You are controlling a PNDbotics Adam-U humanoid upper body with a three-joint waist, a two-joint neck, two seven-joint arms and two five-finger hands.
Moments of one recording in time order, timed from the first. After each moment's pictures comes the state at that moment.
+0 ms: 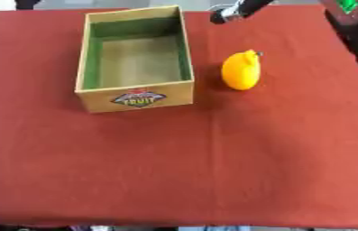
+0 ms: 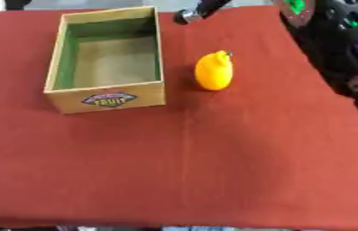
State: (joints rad) left arm -0.45 0.27 0.11 -1.98 -0.16 -0.15 0.63; right arm -1.21 -0.60 0.45 -1.18 0.82 -0.09 0.80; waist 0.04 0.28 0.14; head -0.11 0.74
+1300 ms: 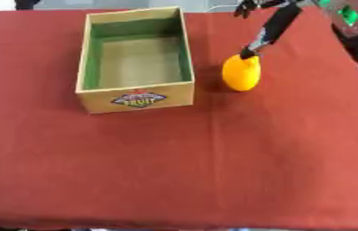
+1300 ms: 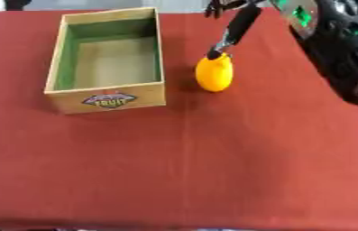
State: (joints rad) left arm -0.45 0.27 0.11 -1.98 -0.16 -0.15 0.63; right arm -1.16 -0.64 0.47 -1.09 0.83 -0.20 0.91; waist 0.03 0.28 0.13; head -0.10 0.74
